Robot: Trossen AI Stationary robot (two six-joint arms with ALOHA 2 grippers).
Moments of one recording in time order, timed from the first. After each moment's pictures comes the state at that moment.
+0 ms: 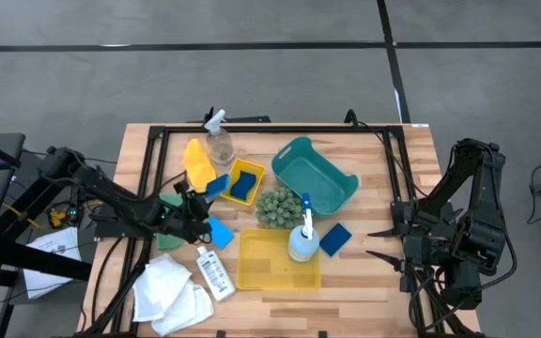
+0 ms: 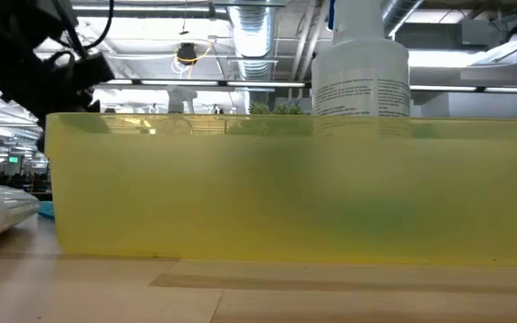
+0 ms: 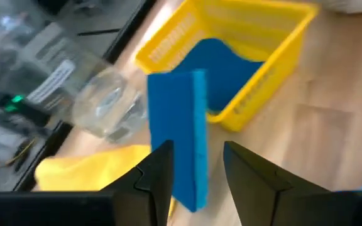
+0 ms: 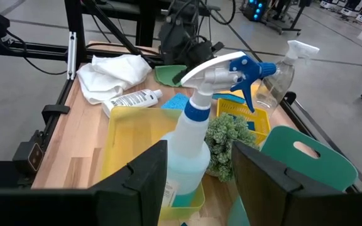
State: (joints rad) left arm -0.38 1.13 0.38 -0.33 -1.00 -0.43; right arm 1.17 1.23 1.30 -1.17 1.18 0.88
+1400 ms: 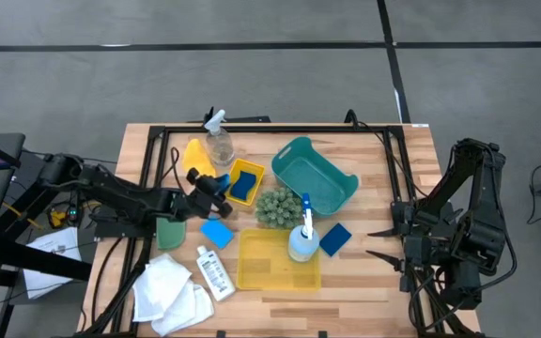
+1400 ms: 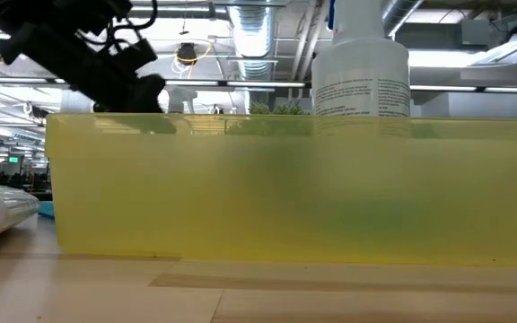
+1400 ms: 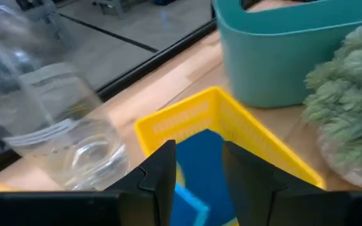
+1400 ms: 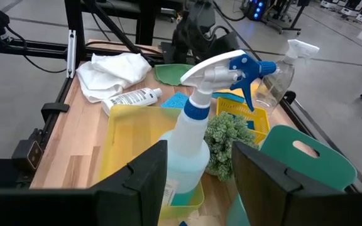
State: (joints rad) left arm -0.14 1.19 0.44 0.12 -0.89 -0.37; right arm 1.17 1.23 1.30 -1.18 1.17 0.89
